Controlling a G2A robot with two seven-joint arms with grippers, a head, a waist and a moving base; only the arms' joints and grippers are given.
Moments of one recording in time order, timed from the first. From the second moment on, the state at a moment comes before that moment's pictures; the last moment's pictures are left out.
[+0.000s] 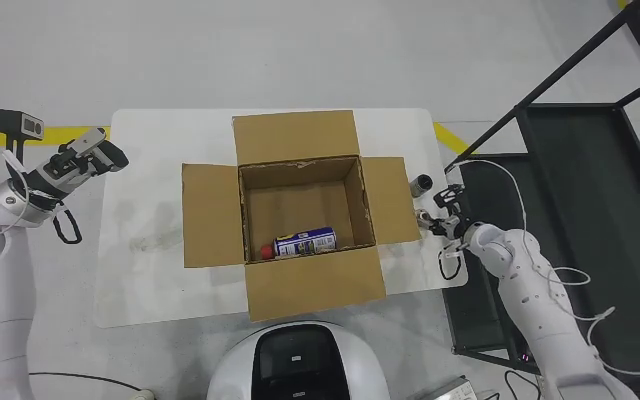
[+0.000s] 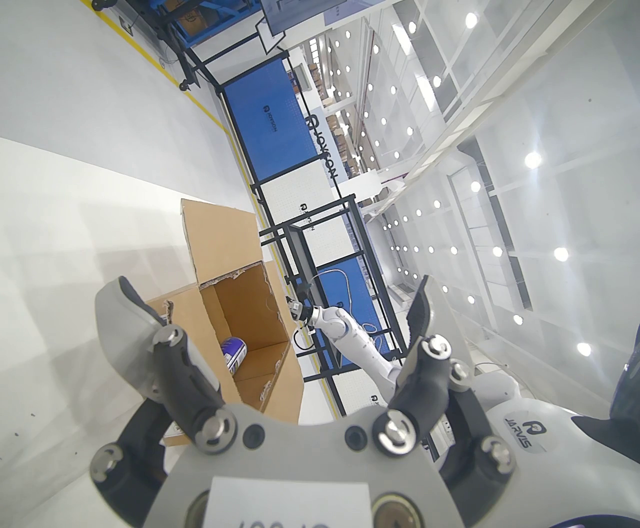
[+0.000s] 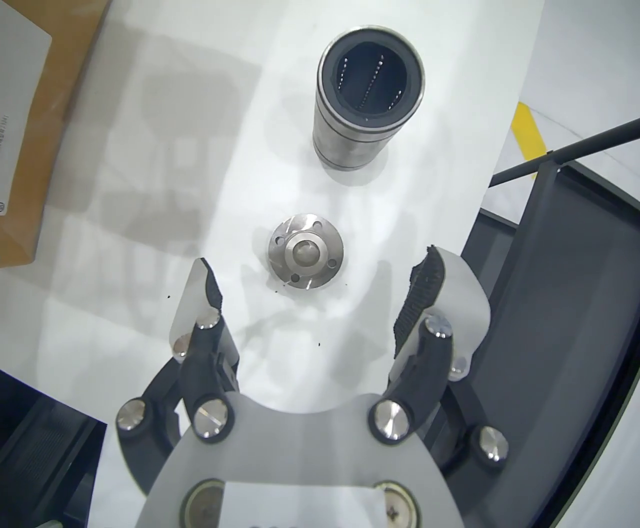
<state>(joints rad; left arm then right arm) 1.05 -1.00 -1.70 -1.30 -0.38 -0.36 -1.14 -1.28 -1.01 1.45 -1.12 -1.12 -0.51 0.35</state>
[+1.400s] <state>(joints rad) 1.05 -1.00 -1.70 -1.30 -0.38 -0.36 -1.14 -1.23 -1.00 1.43 -1.05 -1.17 -0.50 0.29</state>
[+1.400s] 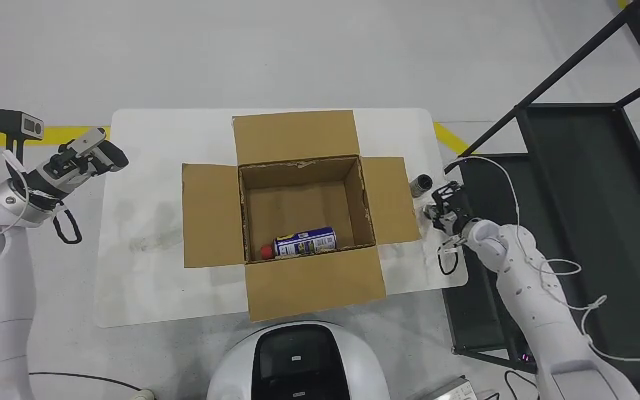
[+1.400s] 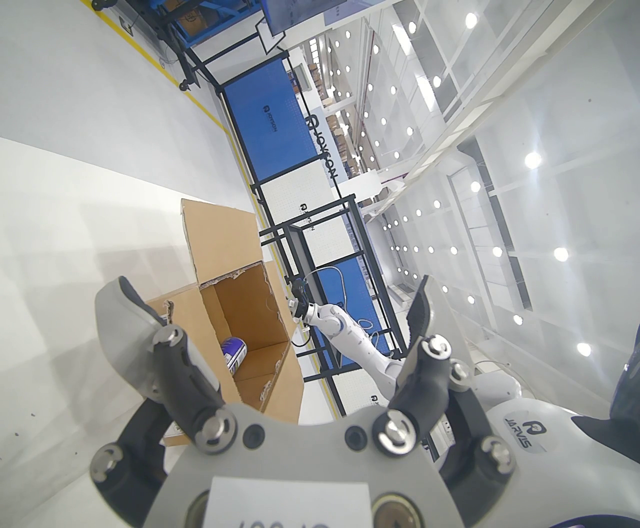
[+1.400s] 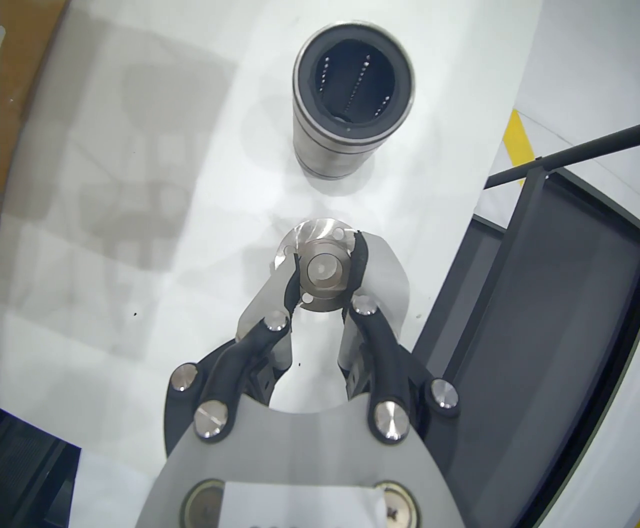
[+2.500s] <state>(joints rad) 1.05 -1.00 -1.70 -1.30 -0.38 -0.36 -1.14 -1.40 -0.96 1.57 -1.52 -0.52 -0.82 0.52</state>
